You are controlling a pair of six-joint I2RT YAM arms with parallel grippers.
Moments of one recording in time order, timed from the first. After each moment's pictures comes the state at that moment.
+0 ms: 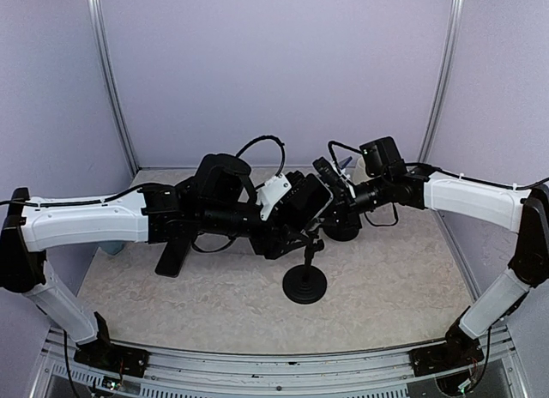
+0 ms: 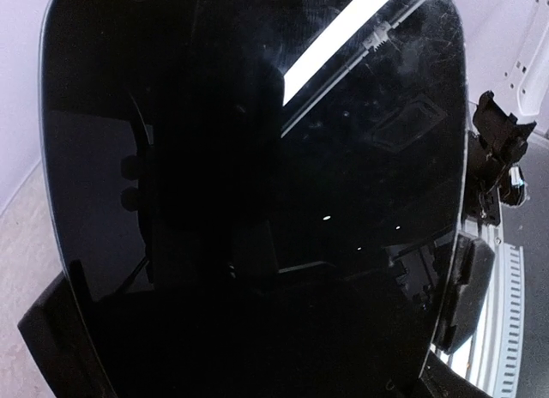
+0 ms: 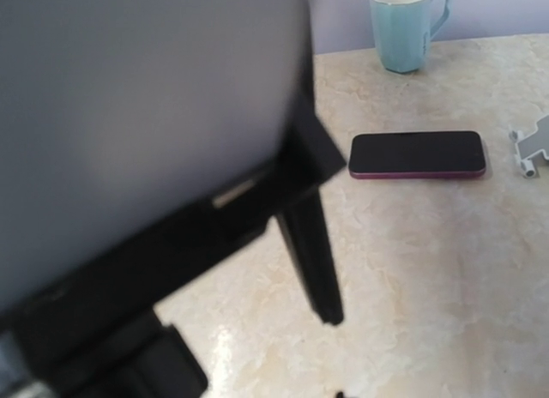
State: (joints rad) left arm -1.06 1.56 1.25 -0.18 0.12 0.09; right arm 0.61 1.55 1.18 -0.27 -1.04 -0.40
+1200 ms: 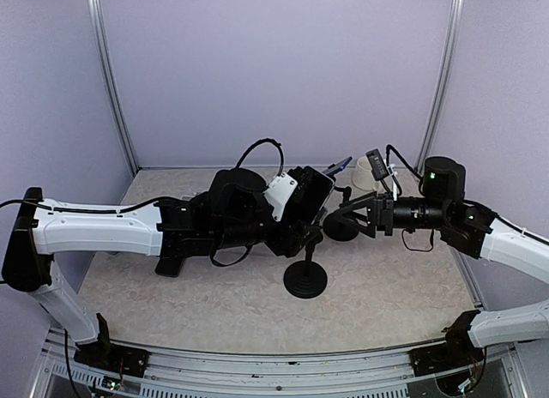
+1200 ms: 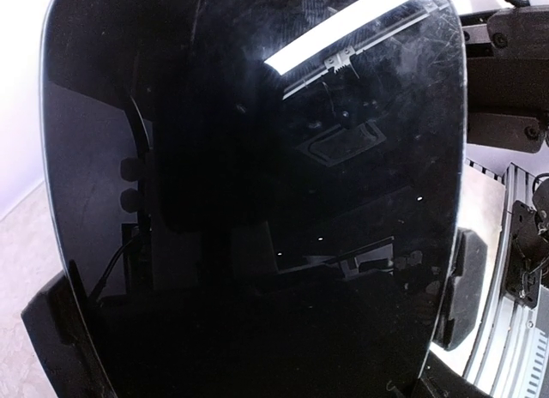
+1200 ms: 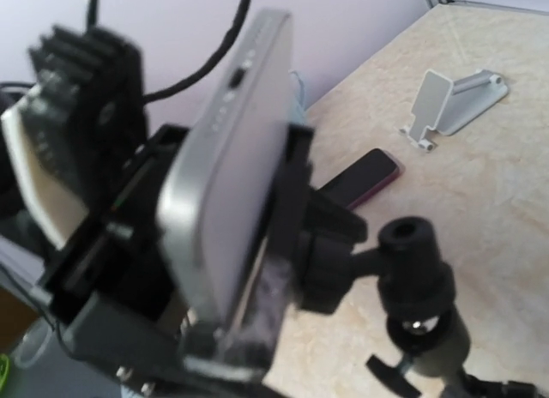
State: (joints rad) left arm -1.15 1.61 1.23 -0.02 -0.18 -0.10; right arm 0.63 1.03 0.77 0.04 -0.67 0.41
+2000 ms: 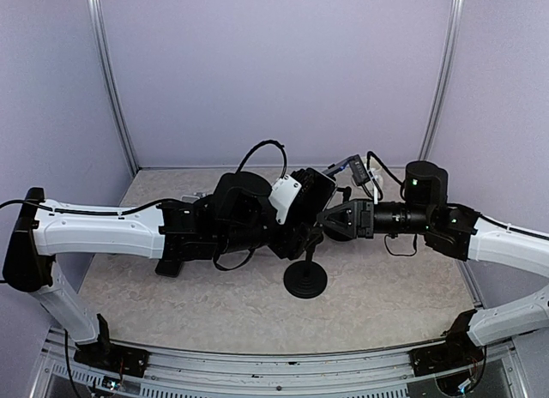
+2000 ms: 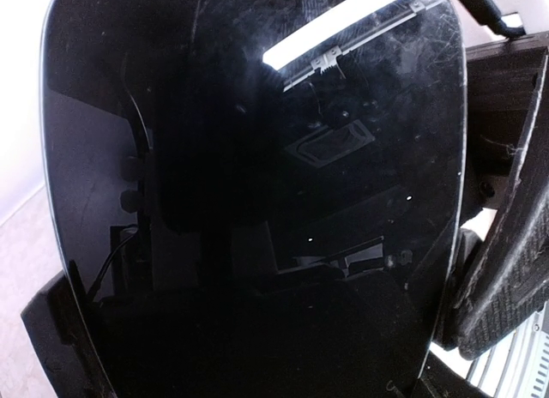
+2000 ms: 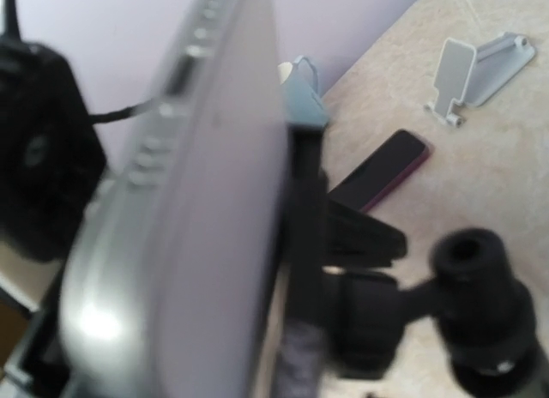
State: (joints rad) left arm -1.18 1.62 1.25 -0.04 -0.25 -0.10; right arm 0.75 1.12 0.78 0.14 -0.56 0.56
